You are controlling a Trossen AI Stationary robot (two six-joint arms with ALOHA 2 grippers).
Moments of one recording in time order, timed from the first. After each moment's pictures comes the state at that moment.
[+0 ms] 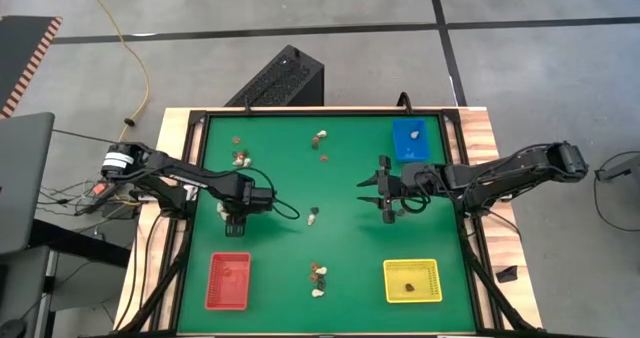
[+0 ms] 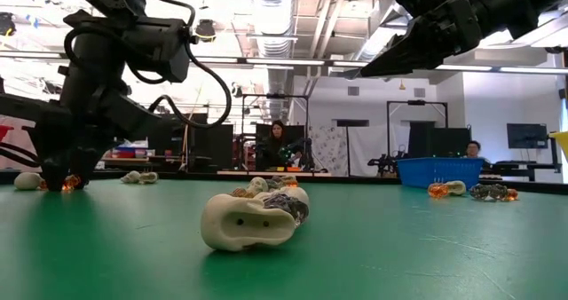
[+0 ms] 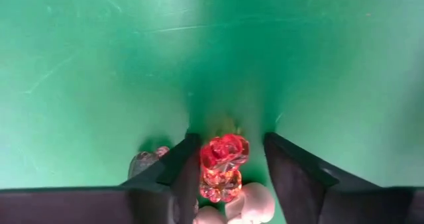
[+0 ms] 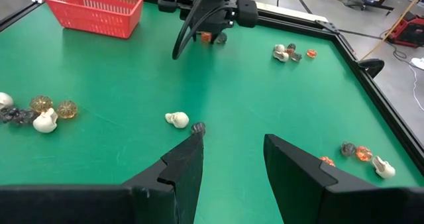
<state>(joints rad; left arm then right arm) -0.02 1.52 0.72 -0.85 -0.02 -0.06 0.04 1.05 0.53 0.17 0.10 -0.17</state>
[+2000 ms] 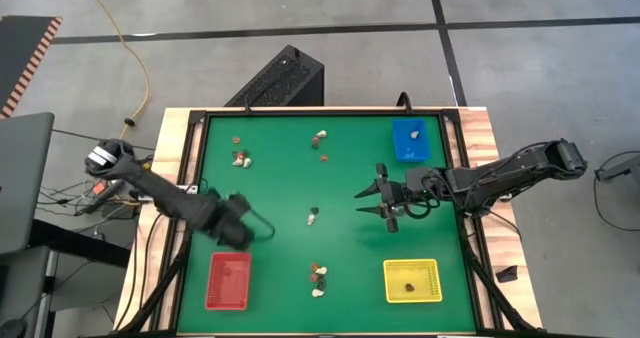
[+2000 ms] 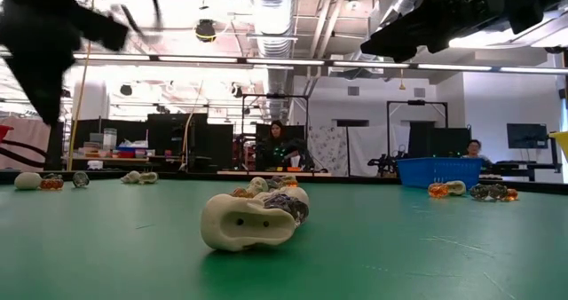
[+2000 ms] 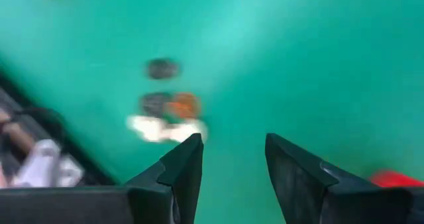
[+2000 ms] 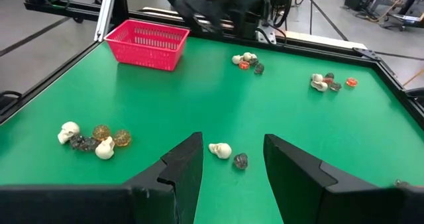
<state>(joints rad) -0.41 1.34 0.89 -1.12 -0.24 -1.12 0.11 1.05 0.53 0.25 0.02 -0.11</state>
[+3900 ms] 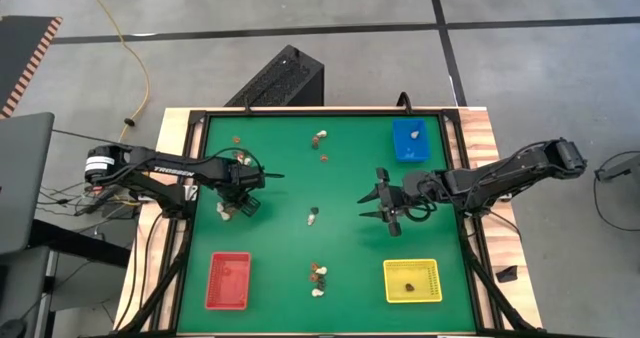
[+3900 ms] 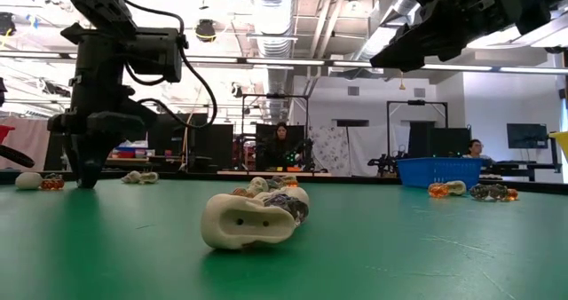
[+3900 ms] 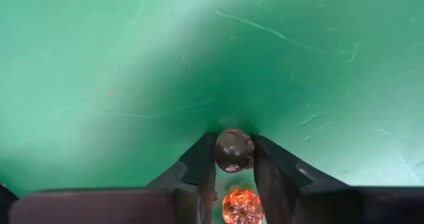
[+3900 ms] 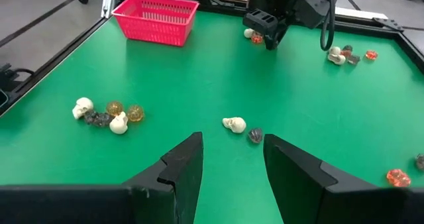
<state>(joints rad) 0.19 1.34 0.61 -0.75 -0.05 -0.77 0.14 1.05 0.53 0.15 0.02 -0.07</state>
